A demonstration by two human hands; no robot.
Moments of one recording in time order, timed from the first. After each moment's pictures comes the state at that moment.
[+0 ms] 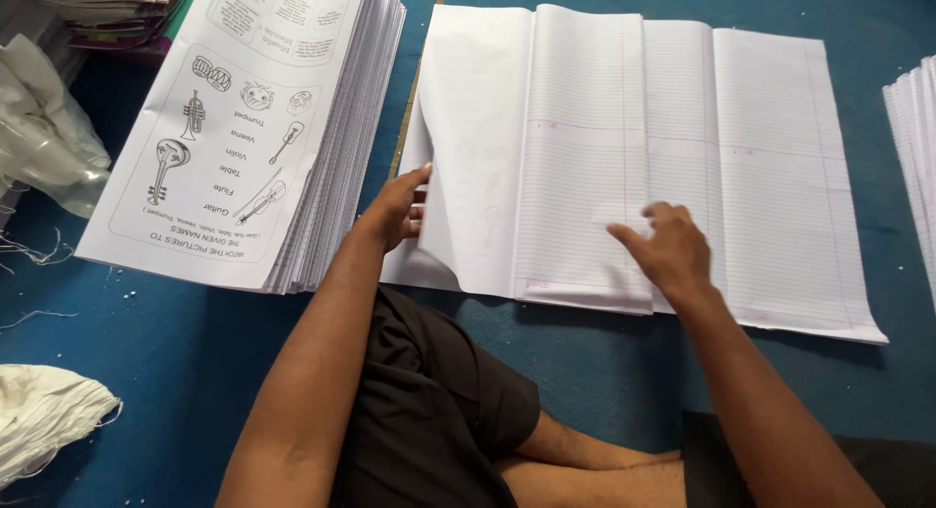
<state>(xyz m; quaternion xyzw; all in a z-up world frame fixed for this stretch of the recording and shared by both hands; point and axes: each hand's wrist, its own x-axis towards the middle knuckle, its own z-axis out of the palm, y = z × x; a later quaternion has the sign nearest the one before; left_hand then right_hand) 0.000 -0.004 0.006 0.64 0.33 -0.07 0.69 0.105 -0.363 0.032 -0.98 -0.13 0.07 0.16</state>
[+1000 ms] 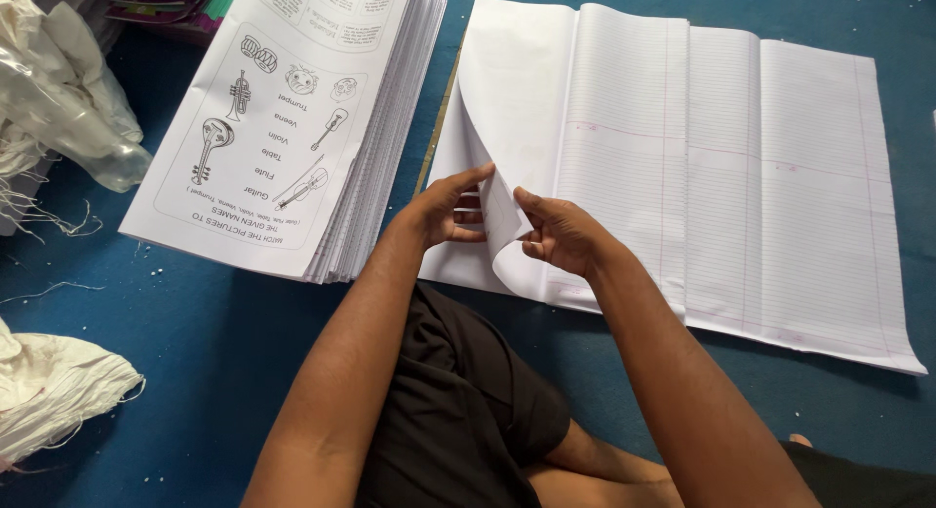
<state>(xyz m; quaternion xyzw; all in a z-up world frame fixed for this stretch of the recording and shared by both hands) -0.007 -0.008 0.017 0.57 0.29 -0.09 0.77 0.071 -0.205 0.029 -0.57 -0.04 0.50 0.66</state>
